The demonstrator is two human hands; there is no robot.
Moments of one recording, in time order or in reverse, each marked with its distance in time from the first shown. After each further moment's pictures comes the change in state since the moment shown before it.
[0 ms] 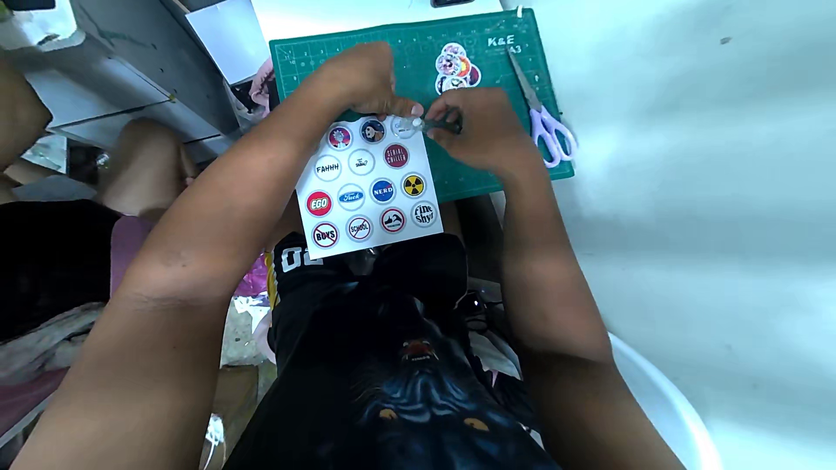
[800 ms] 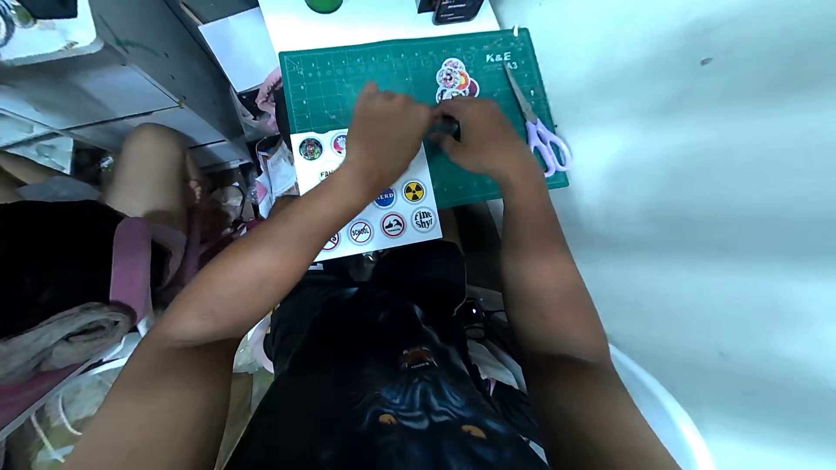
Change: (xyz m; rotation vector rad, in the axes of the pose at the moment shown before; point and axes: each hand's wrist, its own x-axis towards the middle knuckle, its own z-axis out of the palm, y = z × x) left_hand -0.057 0.044 0.063 0.355 0.615 0.170; right_hand 0.009 0.010 0.000 -0.082 -0.031 -0.114
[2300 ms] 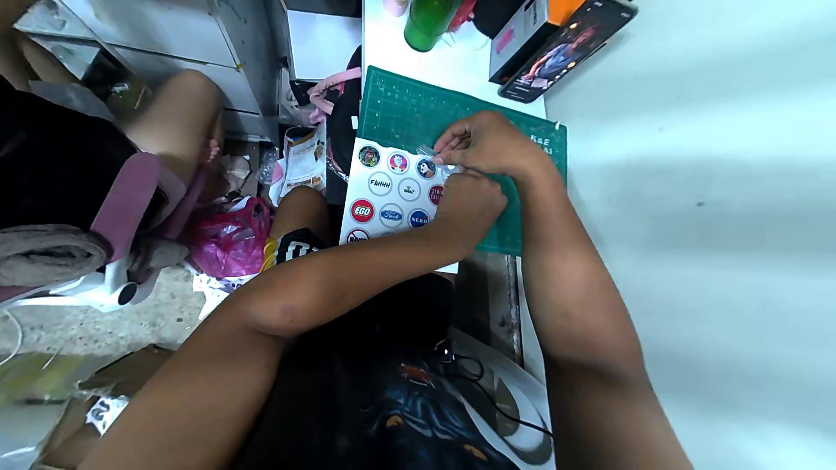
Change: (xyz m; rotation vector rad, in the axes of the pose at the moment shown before) left_hand -0.015 0.063 0.008 -0.042 -0.042 -0.175; right_hand 0.086 -0.060 -0.016 -0.028 -0.374 -0.093
